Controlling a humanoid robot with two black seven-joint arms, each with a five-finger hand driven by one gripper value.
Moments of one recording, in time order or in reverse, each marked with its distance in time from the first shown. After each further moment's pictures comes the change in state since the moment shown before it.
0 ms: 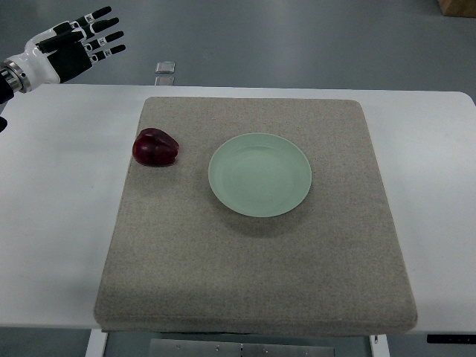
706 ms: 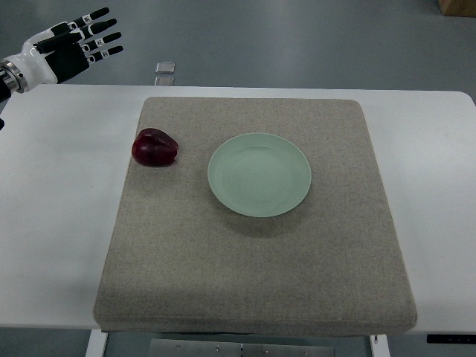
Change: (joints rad) left arm -0.008 0.007 0.025 -0.002 0.013 0.000 -0.011; right arm 0.000 0.000 0.000 0.000 0.000 0.000 0.000
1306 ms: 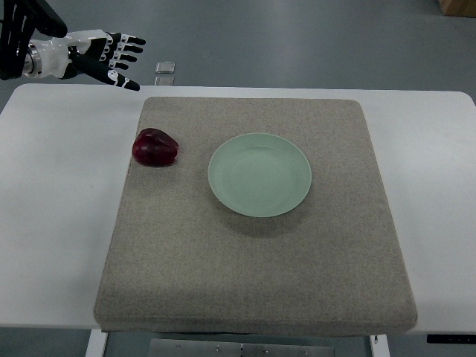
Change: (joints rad) left arm -0.115 0.009 -0.018 -0.112 1.123 0.000 -0.184; right arm 0.000 0.000 -0.001 0.000 0.000 0.000 0.000
